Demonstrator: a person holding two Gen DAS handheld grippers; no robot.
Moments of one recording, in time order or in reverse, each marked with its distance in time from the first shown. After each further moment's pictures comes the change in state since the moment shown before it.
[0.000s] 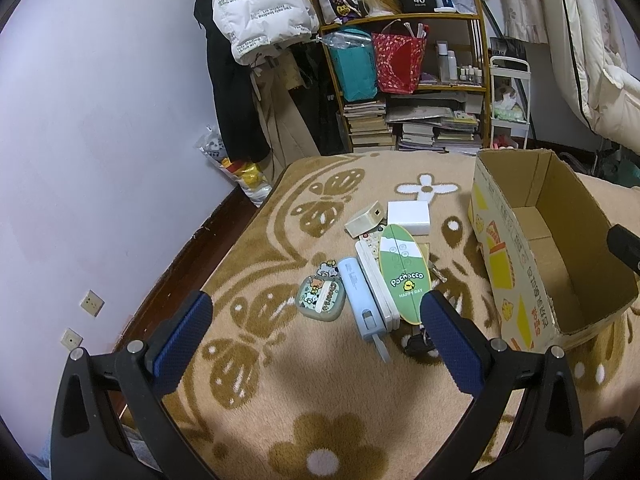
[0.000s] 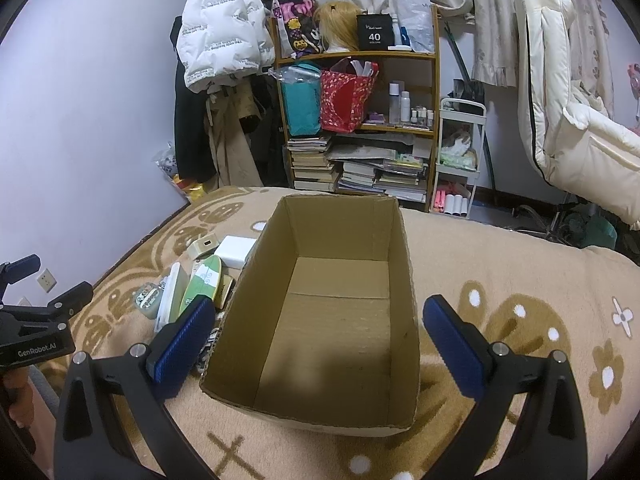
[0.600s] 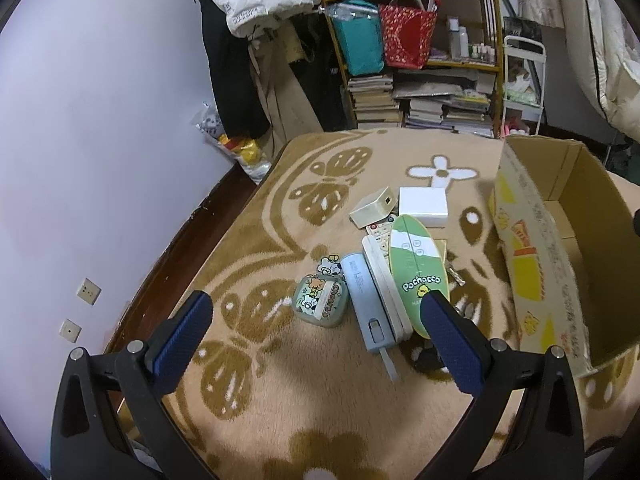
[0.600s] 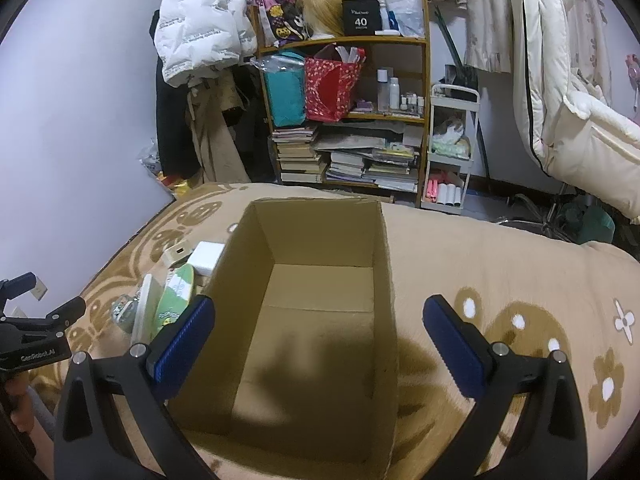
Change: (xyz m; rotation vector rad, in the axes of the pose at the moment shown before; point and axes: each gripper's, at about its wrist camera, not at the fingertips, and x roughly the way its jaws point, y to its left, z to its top) left arm 0.054 -0.002 0.018 -0.001 0.105 0.015; right arm 0.033 -0.025 0.017 0.030 0.066 -0.023
